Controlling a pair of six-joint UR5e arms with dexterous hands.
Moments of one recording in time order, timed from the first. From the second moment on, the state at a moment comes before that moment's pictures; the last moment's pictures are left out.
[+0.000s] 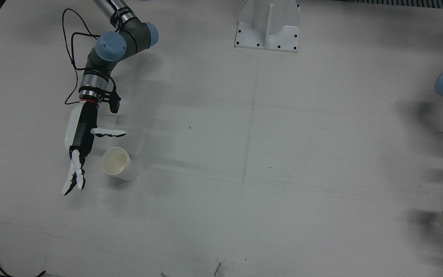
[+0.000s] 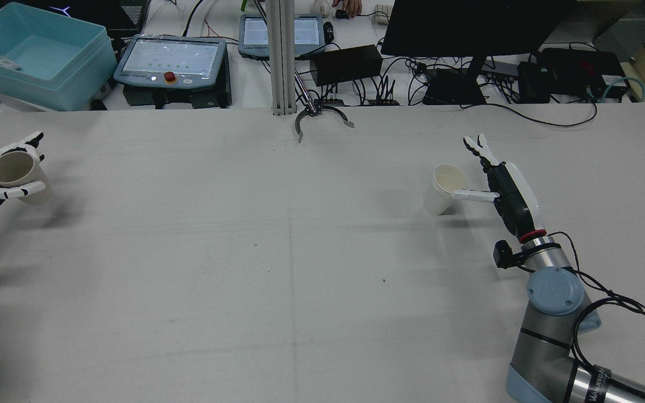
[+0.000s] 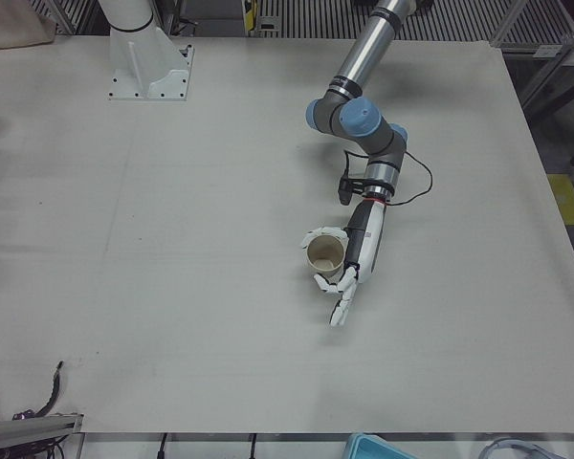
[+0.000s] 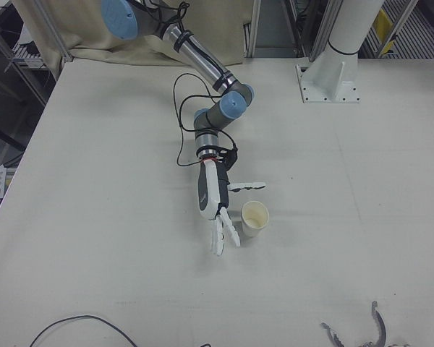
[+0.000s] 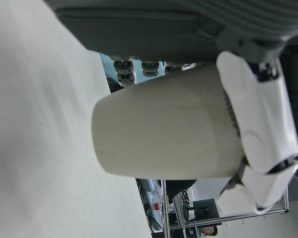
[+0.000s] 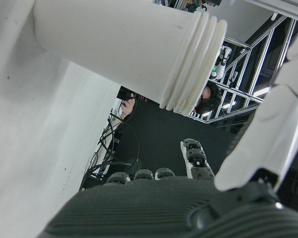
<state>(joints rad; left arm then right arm) -0.86 -1.66 -1.51 -0.09 1.16 0.29 0.60 -1.36 1.58 -3.26 -0.68 -0.42</state>
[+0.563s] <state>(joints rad) -0.86 -1.63 -1.50 -0.12 1.16 0.29 0.57 -1.34 1.56 -3.22 -0.58 -0.40</state>
